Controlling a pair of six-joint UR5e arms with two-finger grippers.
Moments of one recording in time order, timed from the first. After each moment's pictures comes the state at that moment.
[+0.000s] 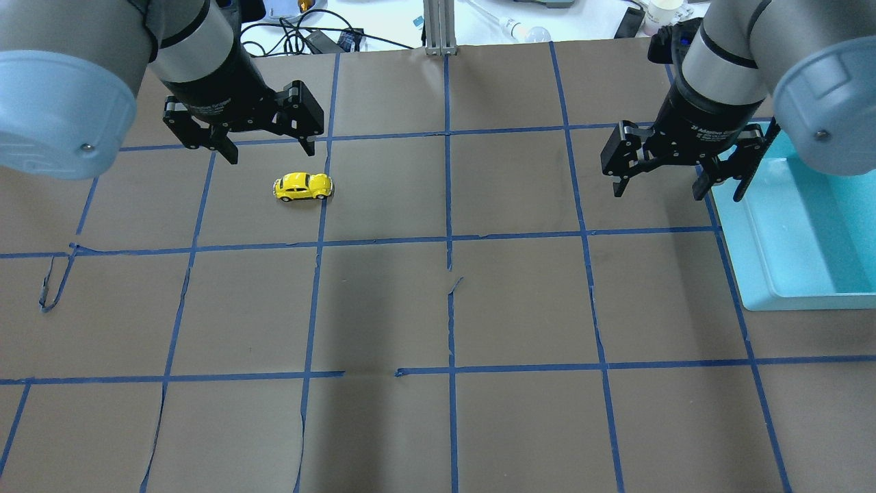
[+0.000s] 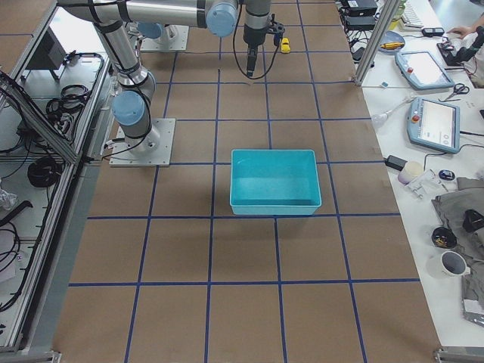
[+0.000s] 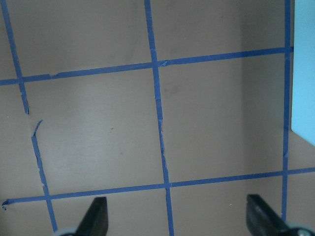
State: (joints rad) left arm -1.66 -1.58 -1.57 -1.46 1.56 -0.15; right arm 1.54 -1.61 1.67 -1.57 -1.57 0.07
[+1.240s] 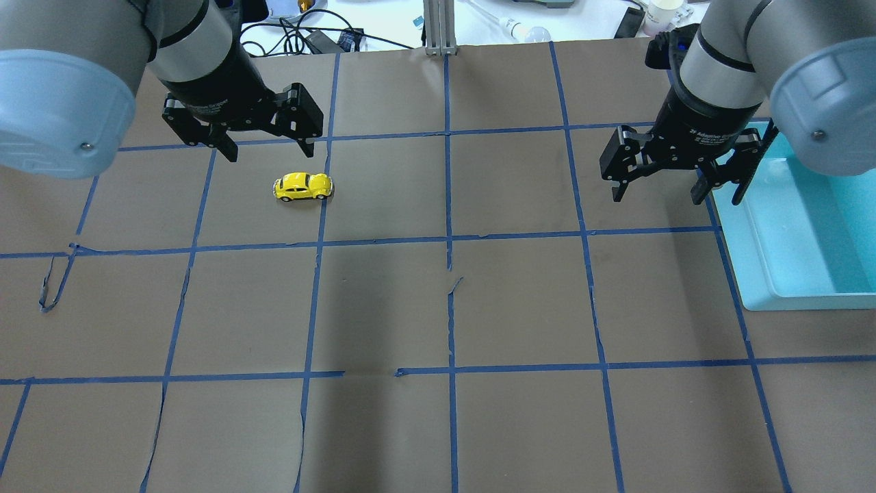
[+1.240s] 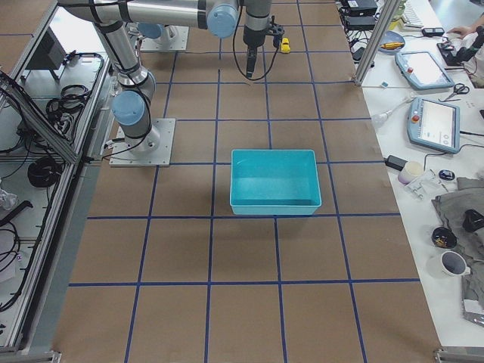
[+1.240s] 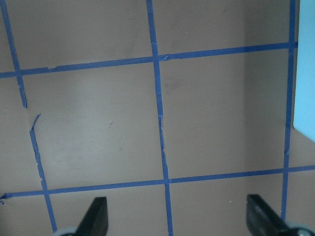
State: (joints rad) left arm -1.65 -1.58 -1.57 -1.46 1.56 -0.07; right arm 1.54 -1.61 1.68 -1.56 -1.57 0.04
